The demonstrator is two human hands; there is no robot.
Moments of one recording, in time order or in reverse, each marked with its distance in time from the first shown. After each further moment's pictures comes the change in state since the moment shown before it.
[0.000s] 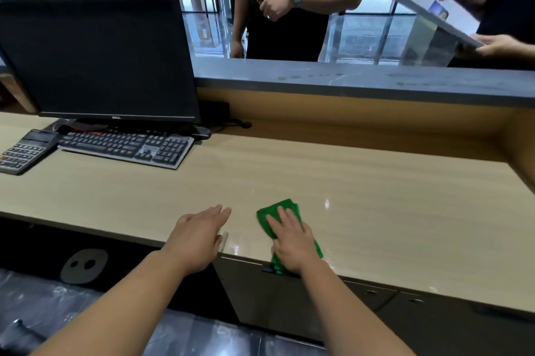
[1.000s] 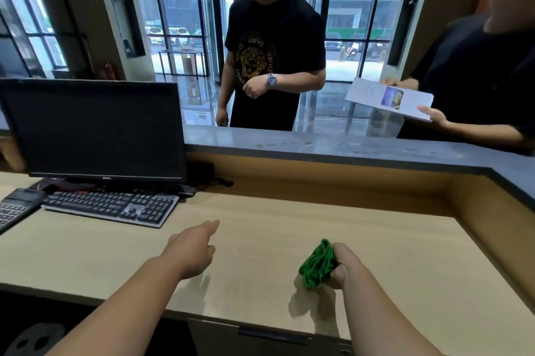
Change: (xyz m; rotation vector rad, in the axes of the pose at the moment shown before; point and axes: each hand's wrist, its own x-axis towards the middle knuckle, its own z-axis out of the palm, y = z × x) left_hand 0.020 0.026 -0.078 -0.255 0.027 -0.150; right_hand -0.036 0.090 -0.123 1.933 0.139 0.778
